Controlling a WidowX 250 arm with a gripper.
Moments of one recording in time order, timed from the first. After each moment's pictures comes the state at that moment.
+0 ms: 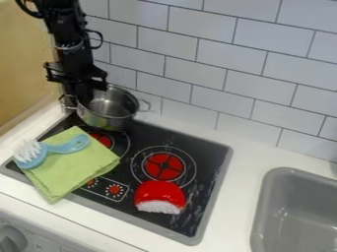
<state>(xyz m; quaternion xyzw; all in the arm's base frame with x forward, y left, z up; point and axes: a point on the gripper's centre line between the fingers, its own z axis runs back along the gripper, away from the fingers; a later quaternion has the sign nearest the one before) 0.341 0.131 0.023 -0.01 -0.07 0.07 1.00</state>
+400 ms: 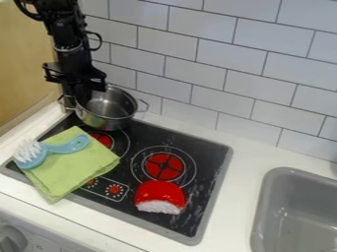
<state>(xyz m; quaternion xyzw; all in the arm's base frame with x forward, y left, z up) 0.342 0.135 0.020 0.00 -0.07 0.09 0.99</state>
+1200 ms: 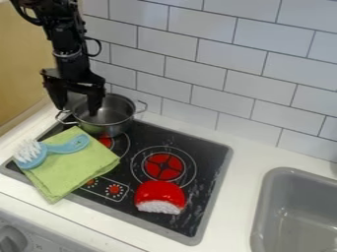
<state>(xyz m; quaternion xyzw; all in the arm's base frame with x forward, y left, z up) 0.333 0.130 0.018 0.00 -0.06 0.09 0.99</state>
